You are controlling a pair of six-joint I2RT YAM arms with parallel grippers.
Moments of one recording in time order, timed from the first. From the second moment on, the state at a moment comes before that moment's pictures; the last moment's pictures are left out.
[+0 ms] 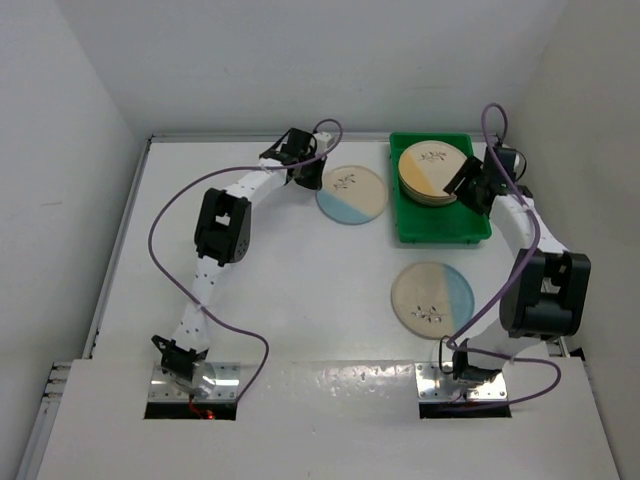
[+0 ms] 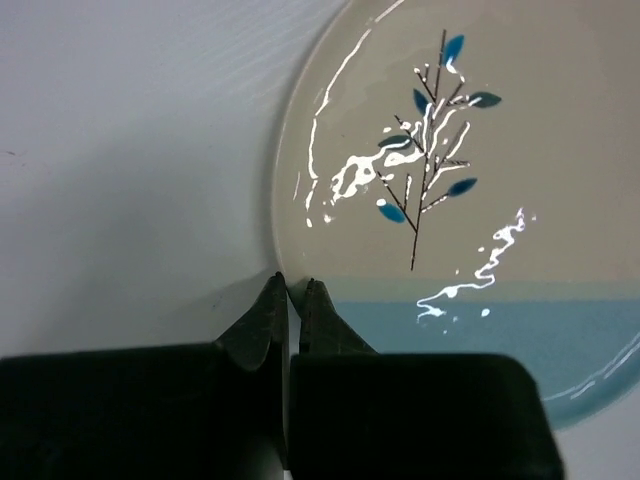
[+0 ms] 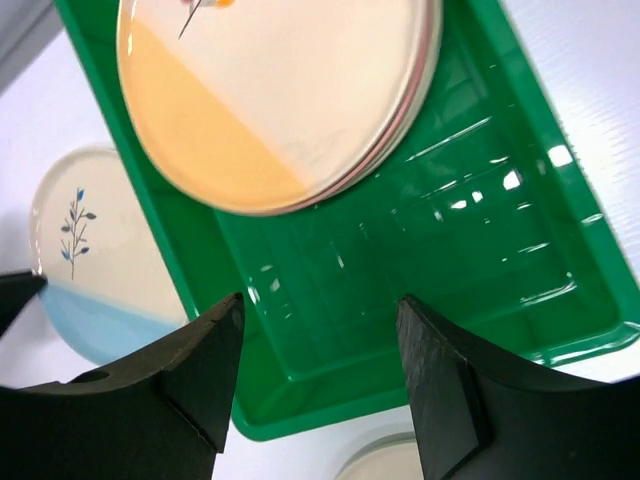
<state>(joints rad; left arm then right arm) -0.39 2.54 2.18 -0.45 0.24 0.00 -0.15 1.59 1.11 -0.28 -0.03 0.49</state>
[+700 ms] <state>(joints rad) -0.20 2.30 1.86 -0.67 0.34 0.38 0.11 1.62 1.18 -0.27 -0.02 0.33</state>
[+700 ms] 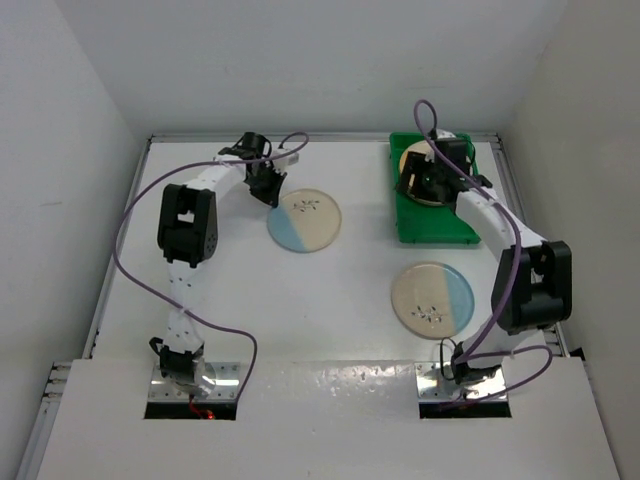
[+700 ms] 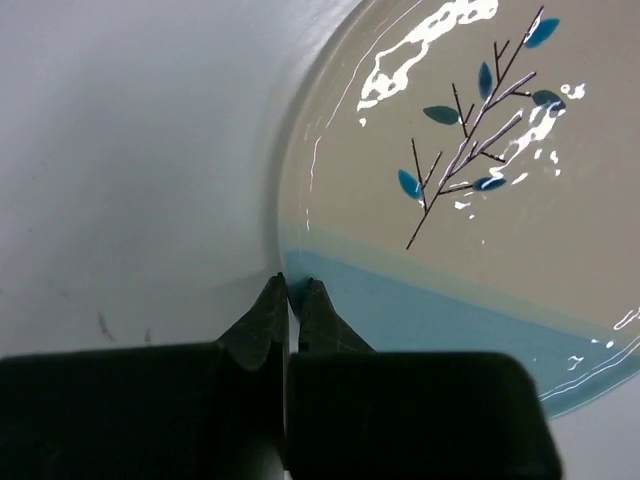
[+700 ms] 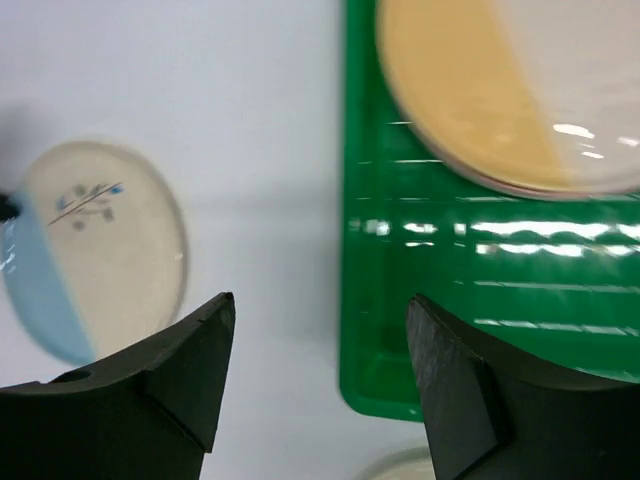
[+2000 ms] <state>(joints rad) -0.22 2.06 1.82 -0.74 0.51 0.53 0.17 2.04 1.16 0.14 -0.87 0.62</state>
